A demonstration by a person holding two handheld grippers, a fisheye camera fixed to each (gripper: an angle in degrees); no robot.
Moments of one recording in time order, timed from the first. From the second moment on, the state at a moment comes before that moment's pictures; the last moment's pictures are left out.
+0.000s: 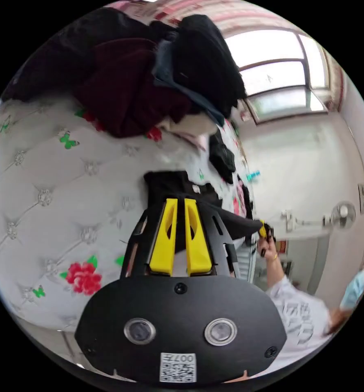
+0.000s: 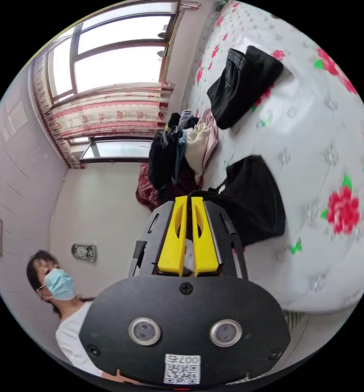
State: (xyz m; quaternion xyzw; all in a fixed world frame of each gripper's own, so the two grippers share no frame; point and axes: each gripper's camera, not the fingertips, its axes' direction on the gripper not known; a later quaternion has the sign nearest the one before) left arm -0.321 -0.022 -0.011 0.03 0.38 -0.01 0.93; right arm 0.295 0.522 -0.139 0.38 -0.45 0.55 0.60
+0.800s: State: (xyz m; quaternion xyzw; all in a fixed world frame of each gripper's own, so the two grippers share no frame) left arm -0.316 0.060 0.015 -0.04 0.30 -0.12 0.95; right arm 0.289 0.522 0.036 0.27 -0.42 0.66 0.56
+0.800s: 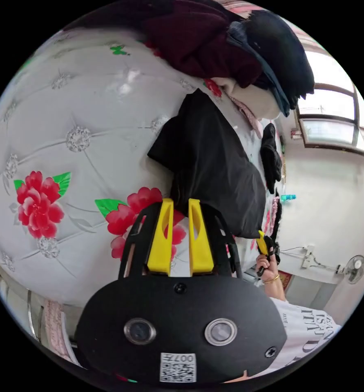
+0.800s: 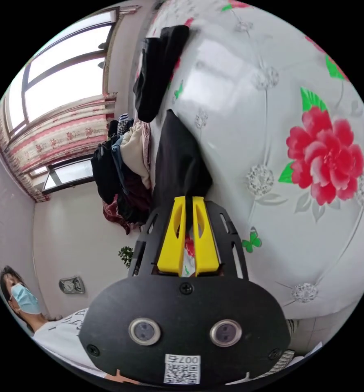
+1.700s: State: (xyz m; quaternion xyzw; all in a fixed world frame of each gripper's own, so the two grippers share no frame) left arm -0.442 0.169 -0.100 0.04 0.45 -0.16 0.88; right arm 0.130 0.034 0.031 0.12 -0.37 0.11 0.92
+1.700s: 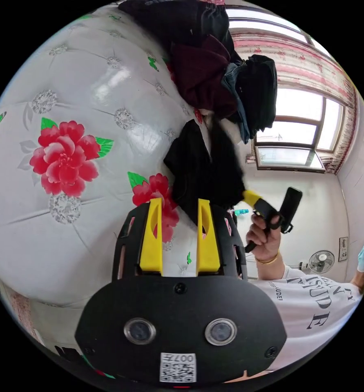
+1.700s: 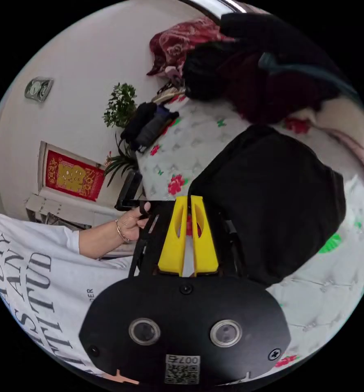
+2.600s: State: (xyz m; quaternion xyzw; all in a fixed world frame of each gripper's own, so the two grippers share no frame) left arm -0.402 0.166 -0.203 0.03 0.46 -0.16 0.87; right arm 0.235 0.202 0.232 0.16 -0.57 0.38 0.72
